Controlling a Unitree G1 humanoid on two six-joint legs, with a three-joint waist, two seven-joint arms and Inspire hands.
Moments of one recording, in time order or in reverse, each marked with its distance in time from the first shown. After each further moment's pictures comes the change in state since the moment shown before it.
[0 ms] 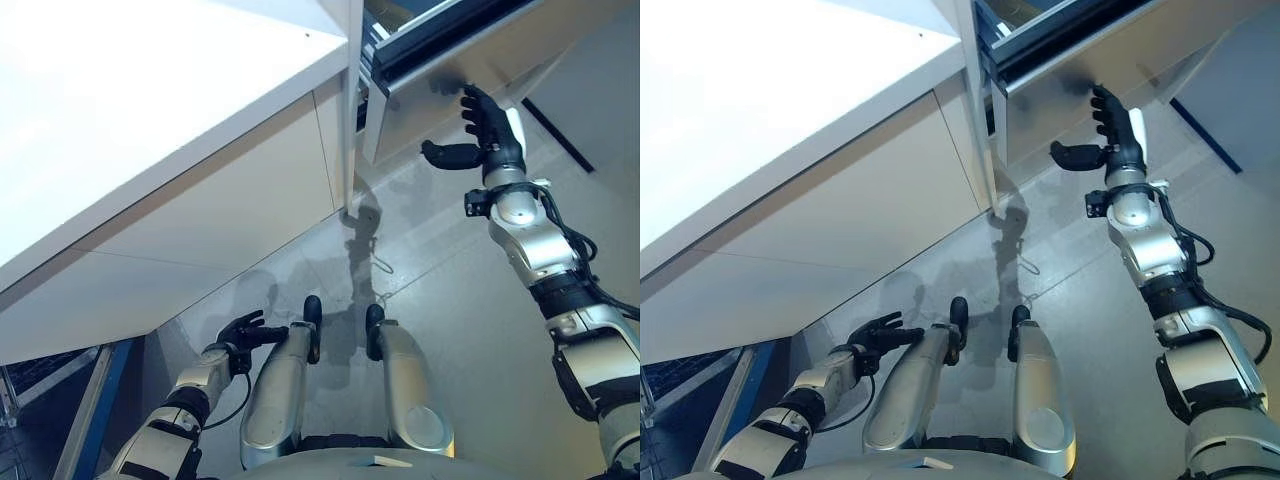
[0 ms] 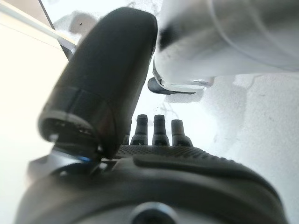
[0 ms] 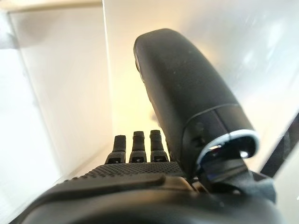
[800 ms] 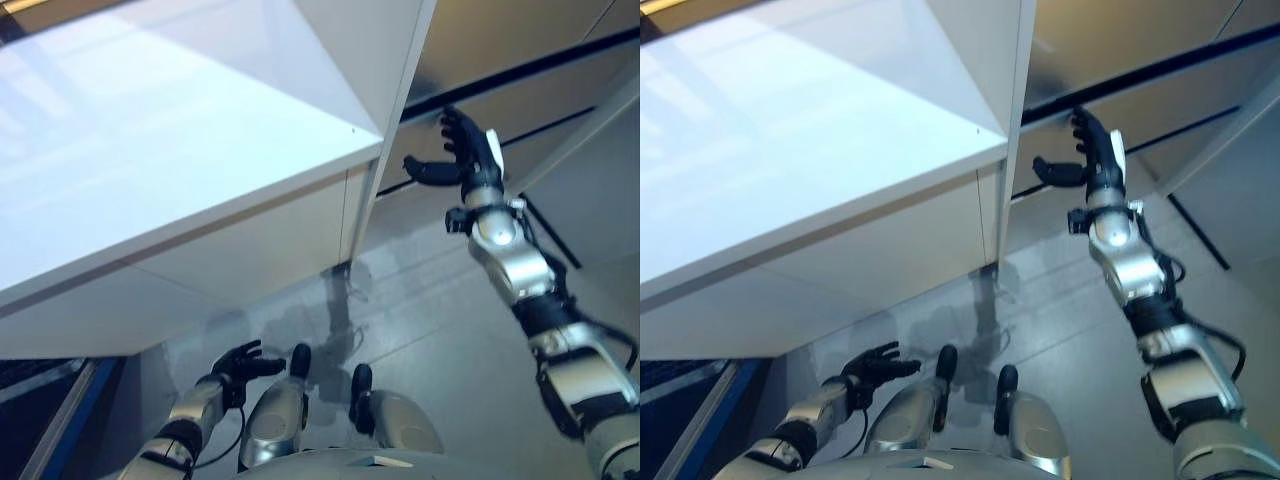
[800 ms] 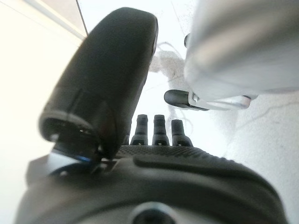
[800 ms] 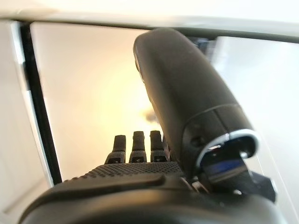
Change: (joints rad) left arm 0.243 -0.003 0.053 -0.026 0.038 -0.023 -0.033; right arm 0.422 0.149 -0.174 -0.179 0.004 -0.113 0.009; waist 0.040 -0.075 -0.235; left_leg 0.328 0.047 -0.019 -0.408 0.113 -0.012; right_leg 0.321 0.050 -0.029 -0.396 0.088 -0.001
